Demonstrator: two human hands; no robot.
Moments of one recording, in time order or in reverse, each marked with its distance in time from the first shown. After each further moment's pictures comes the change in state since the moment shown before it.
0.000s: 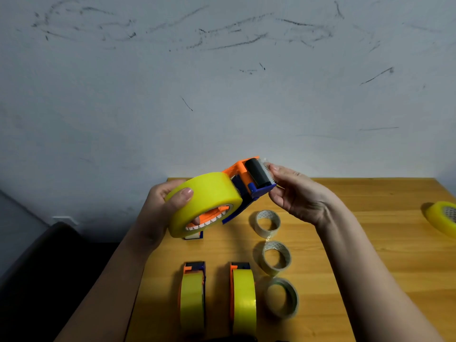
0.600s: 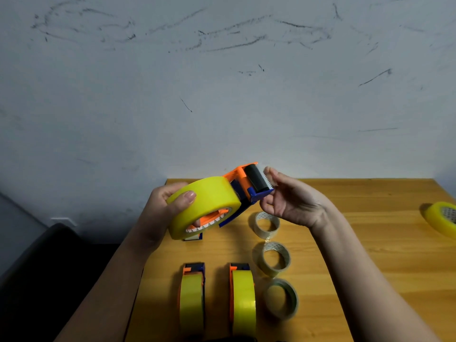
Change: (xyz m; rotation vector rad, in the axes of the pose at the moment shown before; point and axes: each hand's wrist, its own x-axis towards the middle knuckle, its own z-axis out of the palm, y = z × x) left_hand 0.001 -0.001 -0.001 0.042 -0.013 0.003; right_hand 0.011 0.010 -0.012 0.199 -0.225 0.145
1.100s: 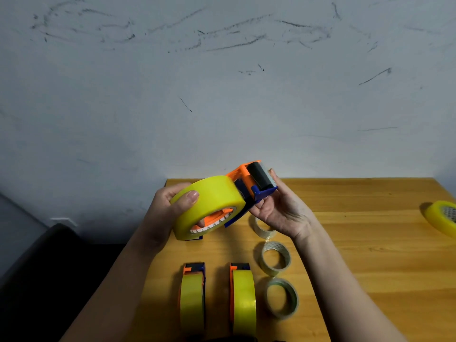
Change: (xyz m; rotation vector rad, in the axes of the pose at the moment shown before) left_hand 0.001 -0.004 0.009 -0.050 -0.006 -0.002; right_hand 0.016 0.032 -0.008 0.166 -0.025 -0.108
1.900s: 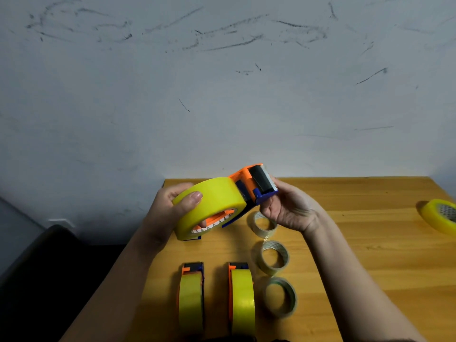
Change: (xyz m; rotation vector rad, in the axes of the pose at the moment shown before) left_hand 0.000 0.003 0.005 0.007 -0.013 -0.014; right_hand -0.002 -0.020 -0.012 -0.064 -0.004 0.131
